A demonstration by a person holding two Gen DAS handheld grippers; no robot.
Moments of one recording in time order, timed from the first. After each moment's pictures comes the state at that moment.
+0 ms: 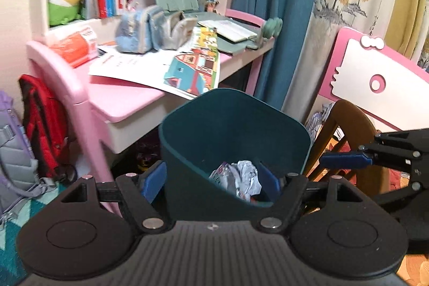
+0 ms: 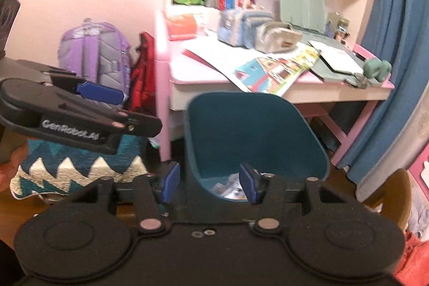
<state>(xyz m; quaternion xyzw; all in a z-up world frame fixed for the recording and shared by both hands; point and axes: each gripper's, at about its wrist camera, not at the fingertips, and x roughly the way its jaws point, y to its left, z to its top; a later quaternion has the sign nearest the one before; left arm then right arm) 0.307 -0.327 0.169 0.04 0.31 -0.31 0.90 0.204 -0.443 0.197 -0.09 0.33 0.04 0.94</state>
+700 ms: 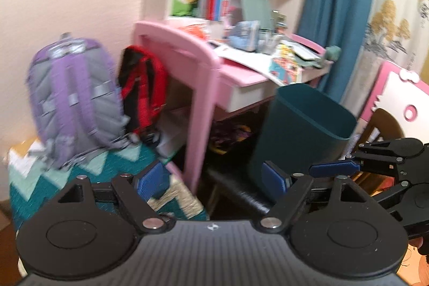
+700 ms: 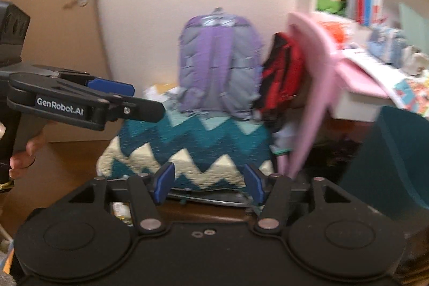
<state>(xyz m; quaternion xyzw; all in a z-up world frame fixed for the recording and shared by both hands) 0.200 -0.098 0.142 -0.03 0.29 -0.19 0.94 0.175 -0.260 0.140 -0.10 0.33 0.26 0.90</state>
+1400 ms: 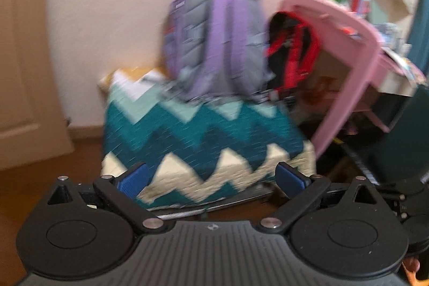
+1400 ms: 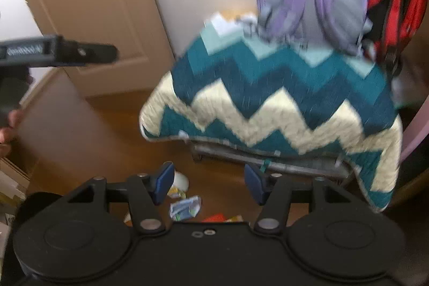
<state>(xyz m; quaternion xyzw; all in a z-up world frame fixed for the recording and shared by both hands) 0.181 0.148 -0.021 -0.12 0.33 0.01 0.94 0.228 -0.070 -0.077 -0.09 0.44 0.34 0.82</state>
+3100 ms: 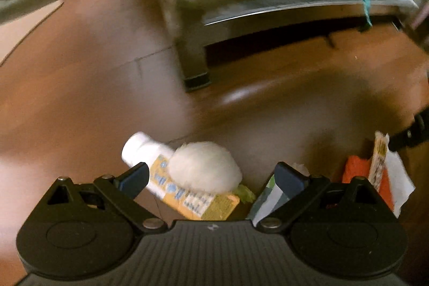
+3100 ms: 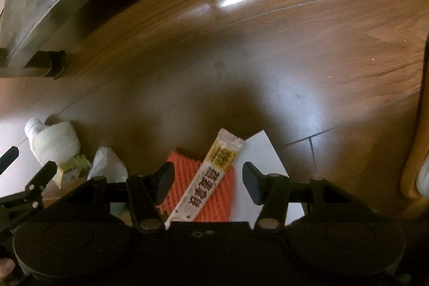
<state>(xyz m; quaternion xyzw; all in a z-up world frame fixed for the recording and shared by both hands) 0.261 0.255 -0.518 0.01 0.58 0.01 0.81 0.354 -0.014 -0.528 0.04 0.76 0.06 0.65</state>
